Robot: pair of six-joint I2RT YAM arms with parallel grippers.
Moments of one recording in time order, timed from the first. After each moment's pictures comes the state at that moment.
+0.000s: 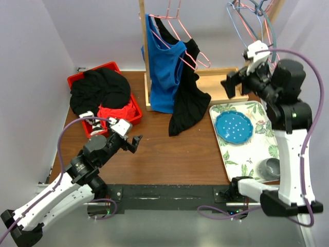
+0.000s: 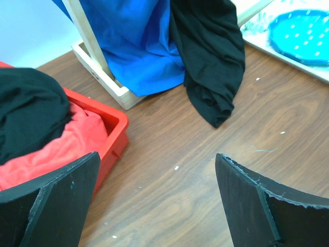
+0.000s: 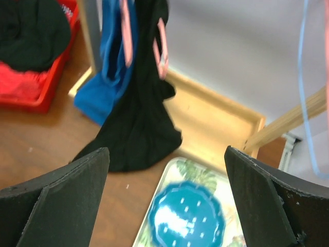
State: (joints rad) left arm -0.75 0.51 0.54 -0.21 -0.19 0.08; right arm 0.09 1.15 1.72 -0.81 -0.34 -0.27
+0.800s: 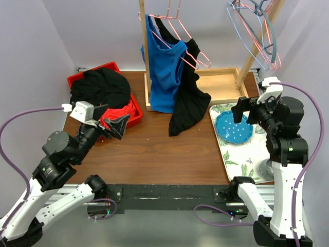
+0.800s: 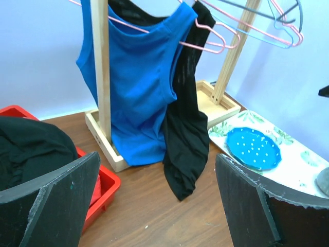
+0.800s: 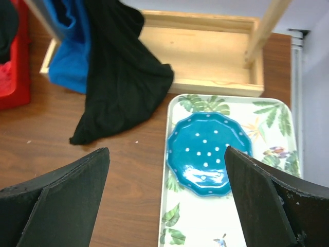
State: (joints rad) left arm -0.75 0.53 0.98 -0.35 -0.25 -0.14; right arm -0.06 0.82 1.30 -0.84 -0.23 -0.06
